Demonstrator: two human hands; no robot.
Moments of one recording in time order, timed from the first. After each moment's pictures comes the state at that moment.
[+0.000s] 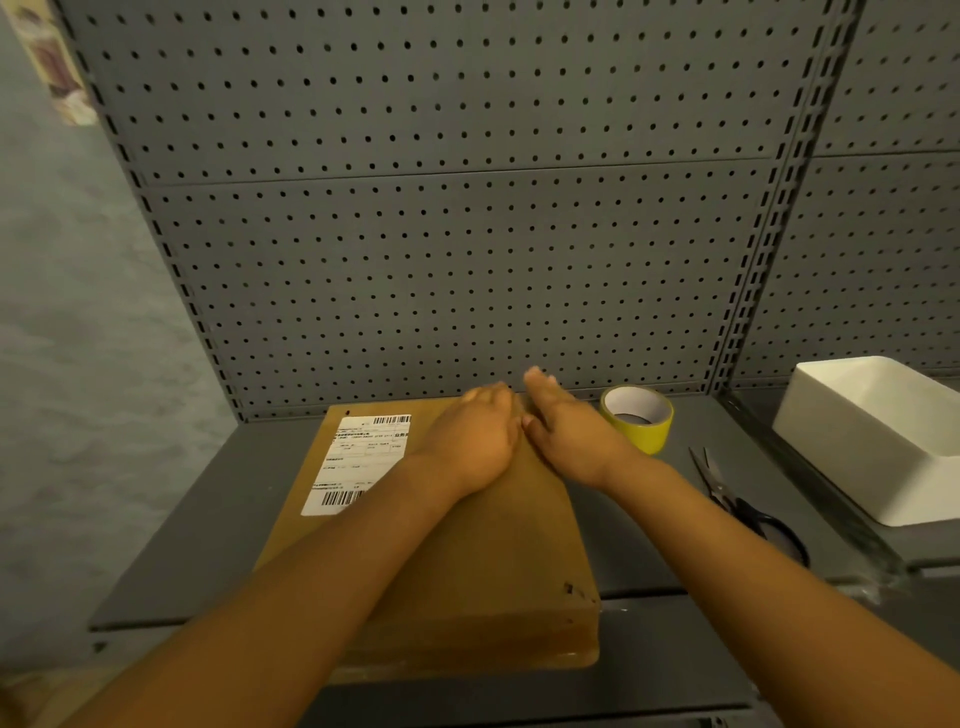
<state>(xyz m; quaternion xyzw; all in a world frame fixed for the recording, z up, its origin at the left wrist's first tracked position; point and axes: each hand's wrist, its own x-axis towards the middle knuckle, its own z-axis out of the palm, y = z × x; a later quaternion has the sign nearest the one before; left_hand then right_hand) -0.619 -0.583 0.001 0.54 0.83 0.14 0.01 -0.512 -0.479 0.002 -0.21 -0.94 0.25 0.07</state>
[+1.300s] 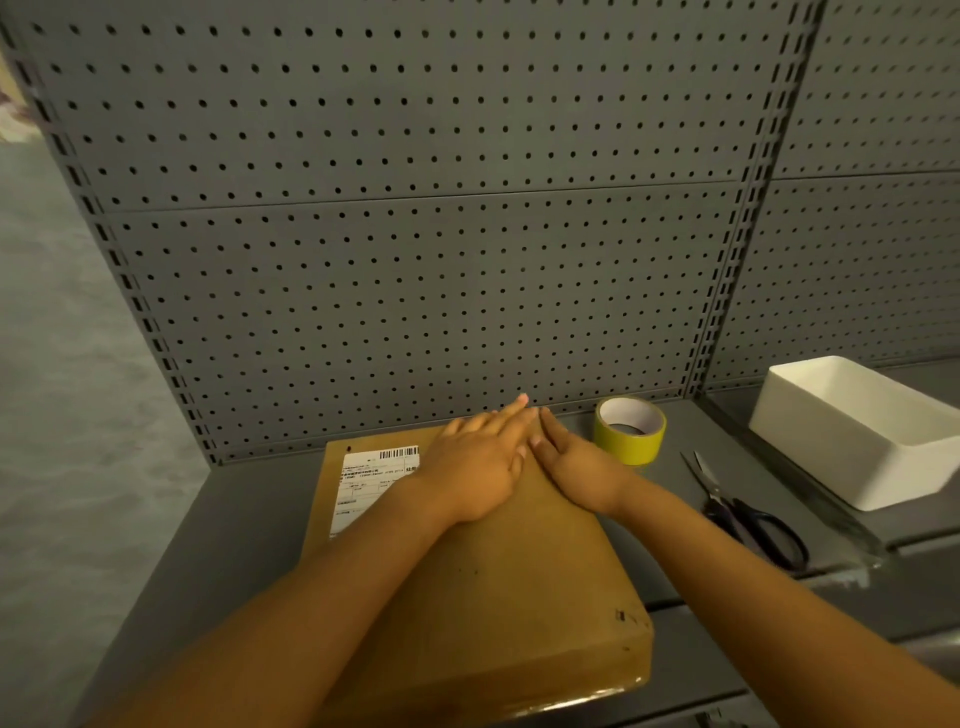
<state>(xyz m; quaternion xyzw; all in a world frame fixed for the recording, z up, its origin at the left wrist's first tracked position) -0.645 -0.593 0.003 0.64 0.76 0.07 0.01 -0.523 -0.485 -0.002 -0.32 -0.88 0.35 0.04</state>
